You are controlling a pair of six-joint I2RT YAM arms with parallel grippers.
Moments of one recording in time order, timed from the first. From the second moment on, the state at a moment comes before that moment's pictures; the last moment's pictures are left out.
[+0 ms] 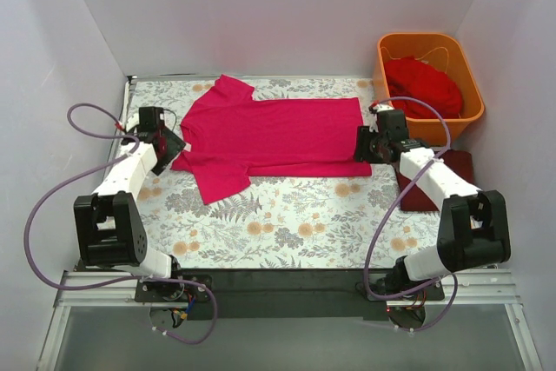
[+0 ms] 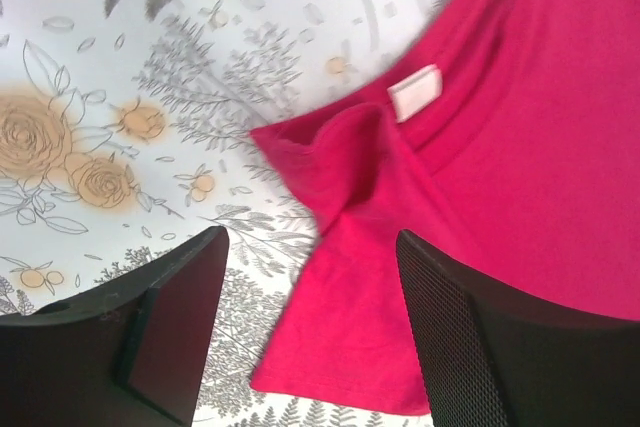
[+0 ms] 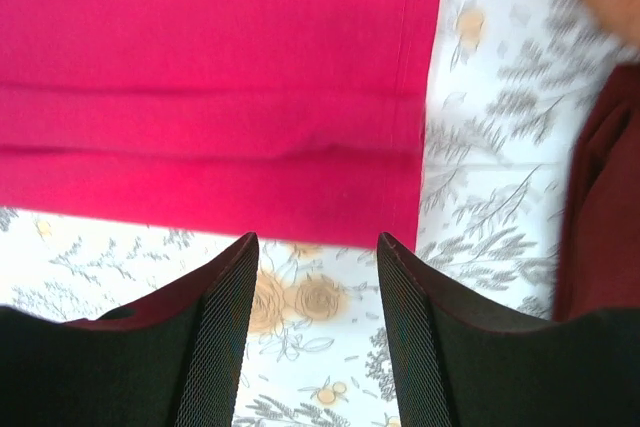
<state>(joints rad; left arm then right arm) 0.05 1.49 1.08 -0.55 -0.24 -0.78 0.22 1.45 0.97 -0.35 -0.03 0.21</state>
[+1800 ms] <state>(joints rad) 0.23 1.64 0.85 -0.21 0.05 -0.92 -0.03 1.48 0.49 0.28 -0.30 0.76</state>
